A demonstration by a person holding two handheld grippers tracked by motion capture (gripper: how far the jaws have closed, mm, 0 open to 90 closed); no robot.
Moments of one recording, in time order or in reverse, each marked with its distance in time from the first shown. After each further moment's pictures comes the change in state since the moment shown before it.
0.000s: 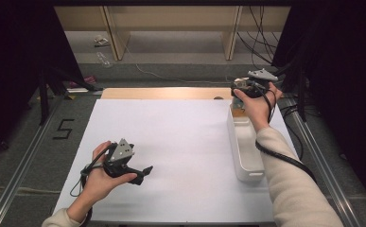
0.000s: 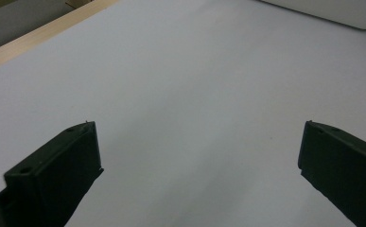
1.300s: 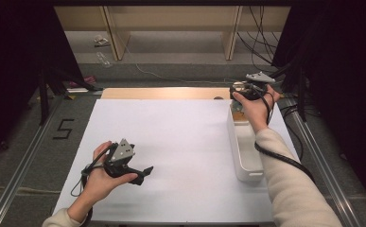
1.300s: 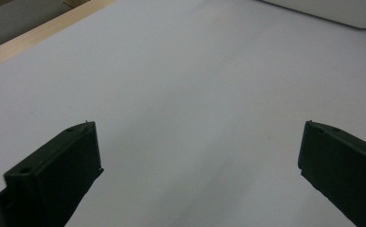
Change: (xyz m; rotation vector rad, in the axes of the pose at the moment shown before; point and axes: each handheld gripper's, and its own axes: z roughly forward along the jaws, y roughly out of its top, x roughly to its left) left arm -0.001 0.000 0.001 0.002 -0.005 0.002; right arm 0.001 -0.010 0.007 0.040 0.007 -0.007
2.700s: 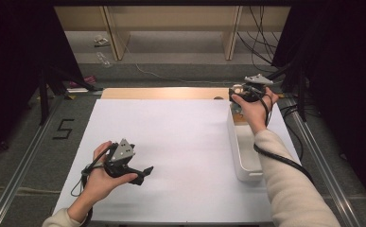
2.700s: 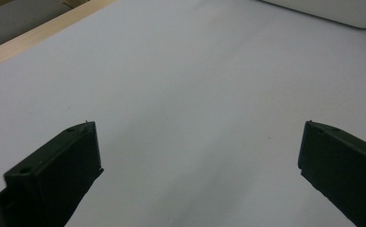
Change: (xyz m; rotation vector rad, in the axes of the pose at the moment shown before) left arm 0.000 0.000 0.000 0.001 0.001 0.002; right arm 0.001 -0.008 0.005 0.023 0.005 -0.003
